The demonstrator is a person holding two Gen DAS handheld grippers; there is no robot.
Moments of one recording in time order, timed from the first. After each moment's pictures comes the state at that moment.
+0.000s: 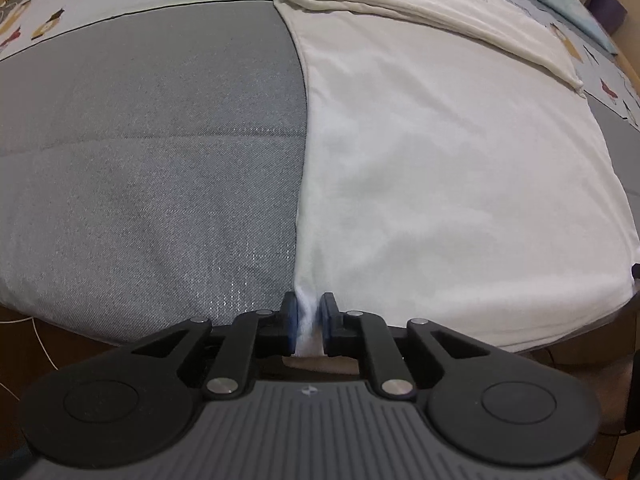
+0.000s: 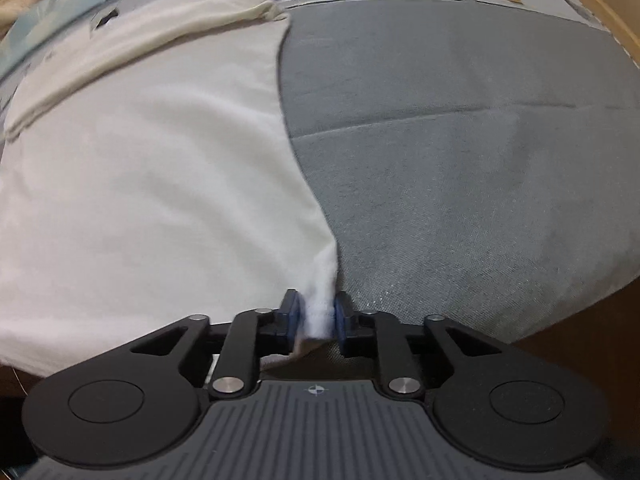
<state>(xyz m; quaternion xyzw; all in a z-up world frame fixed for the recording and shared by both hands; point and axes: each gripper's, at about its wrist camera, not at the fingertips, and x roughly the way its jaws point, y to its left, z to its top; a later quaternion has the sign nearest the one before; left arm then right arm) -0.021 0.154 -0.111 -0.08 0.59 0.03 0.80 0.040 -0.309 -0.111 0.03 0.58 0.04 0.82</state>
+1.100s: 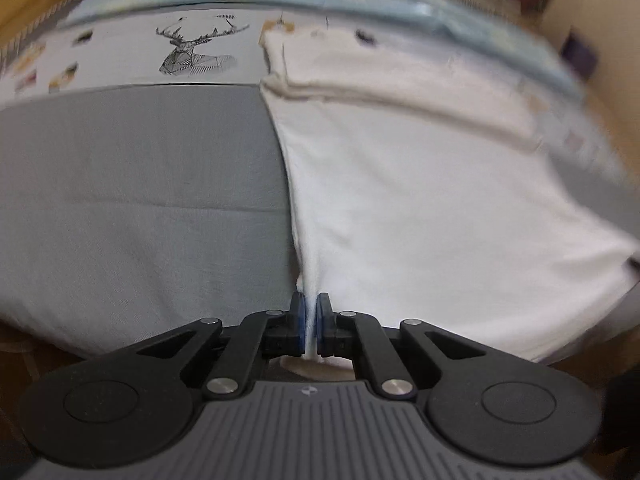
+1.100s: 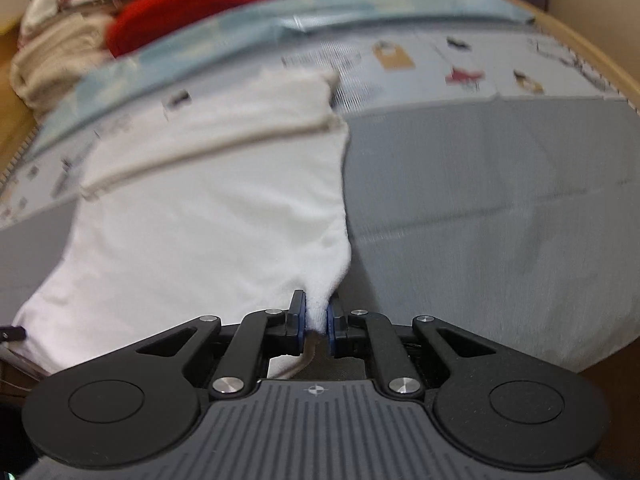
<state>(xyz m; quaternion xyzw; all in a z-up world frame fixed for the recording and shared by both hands) -0.052 0.153 -0.033 -0.13 0.50 0.02 0.86 0.011 -0.317 -0.033 0.10 0.44 0.10 0.89</state>
